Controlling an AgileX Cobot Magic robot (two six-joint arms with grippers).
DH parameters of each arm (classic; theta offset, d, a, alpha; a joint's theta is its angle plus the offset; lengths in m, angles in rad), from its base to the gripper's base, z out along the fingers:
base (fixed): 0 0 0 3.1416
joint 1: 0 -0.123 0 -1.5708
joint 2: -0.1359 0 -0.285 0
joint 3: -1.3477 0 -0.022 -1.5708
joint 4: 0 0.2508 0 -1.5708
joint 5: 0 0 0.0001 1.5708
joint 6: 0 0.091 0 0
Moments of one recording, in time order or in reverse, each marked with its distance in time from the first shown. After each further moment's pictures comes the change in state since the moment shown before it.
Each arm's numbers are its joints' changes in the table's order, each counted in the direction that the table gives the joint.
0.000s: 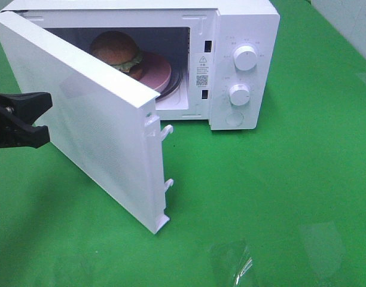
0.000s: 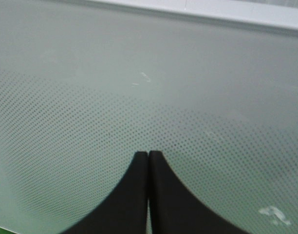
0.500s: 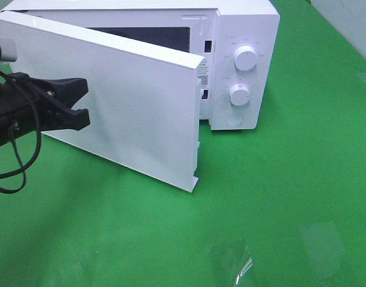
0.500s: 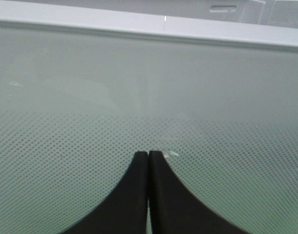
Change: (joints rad) left arm 0.174 -0.108 0.137 -0.154 0.000 0.038; right arm 0.000 0.000 0.000 0.000 0.000 0.000
